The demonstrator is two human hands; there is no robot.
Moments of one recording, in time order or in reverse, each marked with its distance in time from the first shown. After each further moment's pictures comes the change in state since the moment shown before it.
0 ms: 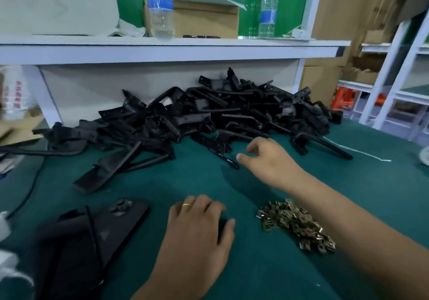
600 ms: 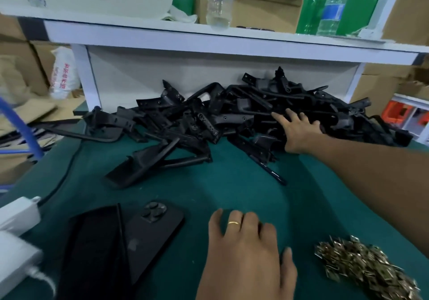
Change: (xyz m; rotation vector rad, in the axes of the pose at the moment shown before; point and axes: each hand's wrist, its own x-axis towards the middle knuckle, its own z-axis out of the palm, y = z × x) left_hand 0.011 -0.002 0.012 0.236 0.181 0.041; right_hand 0.211 0.028 0.032 -0.775 -0.117 -0.066
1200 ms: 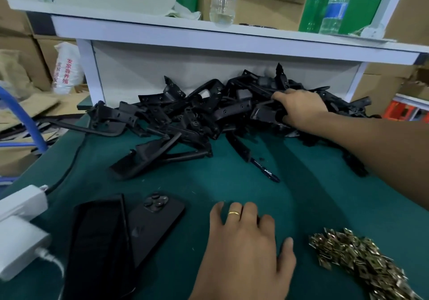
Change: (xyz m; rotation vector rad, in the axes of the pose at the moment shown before) left_hand 0.001 0.004 0.002 -0.028 0.047 -0.024; right_hand -0.011 -0.003 -0.062 -0.151 0.383 -0.229
